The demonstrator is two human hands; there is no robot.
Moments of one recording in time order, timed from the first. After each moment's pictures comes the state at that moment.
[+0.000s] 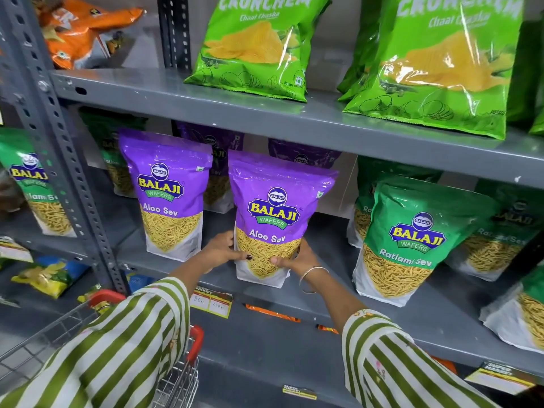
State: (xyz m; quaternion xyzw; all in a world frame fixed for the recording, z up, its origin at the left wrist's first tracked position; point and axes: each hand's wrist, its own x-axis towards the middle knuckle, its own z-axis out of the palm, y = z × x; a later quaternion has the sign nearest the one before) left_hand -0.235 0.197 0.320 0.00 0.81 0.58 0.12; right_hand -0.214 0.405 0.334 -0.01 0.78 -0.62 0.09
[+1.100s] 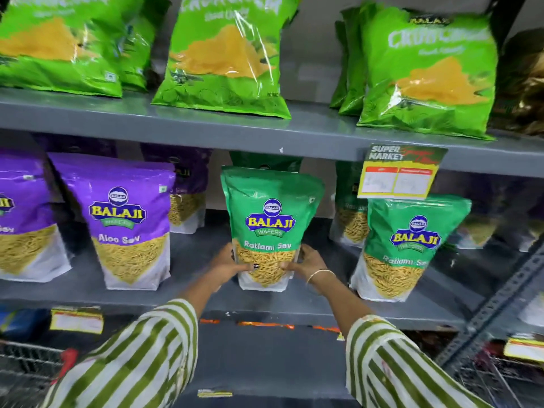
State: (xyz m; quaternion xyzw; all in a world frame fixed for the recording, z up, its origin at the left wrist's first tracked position) left_hand -0.198 0.484 0.321 0.04 0.78 0.61 0.11; right_hand -0.175 0.688 0.318 0.09 0.80 -0.60 0.01
